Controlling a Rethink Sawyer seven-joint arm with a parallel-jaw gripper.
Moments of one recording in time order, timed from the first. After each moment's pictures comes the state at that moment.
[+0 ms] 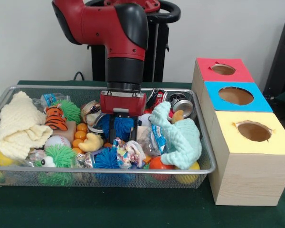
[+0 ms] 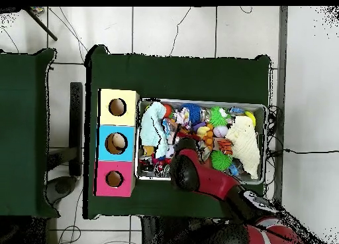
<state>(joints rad) -0.51 -0.43 0.13 1.94 -0.13 -0.49 1.58</state>
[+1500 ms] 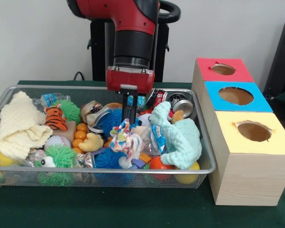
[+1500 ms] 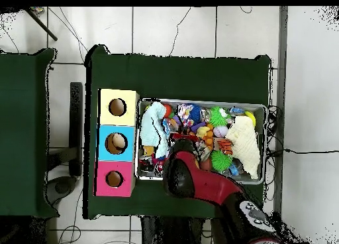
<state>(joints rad) -0.42 -0.61 0.07 2.02 -0.12 -0.42 1.58</state>
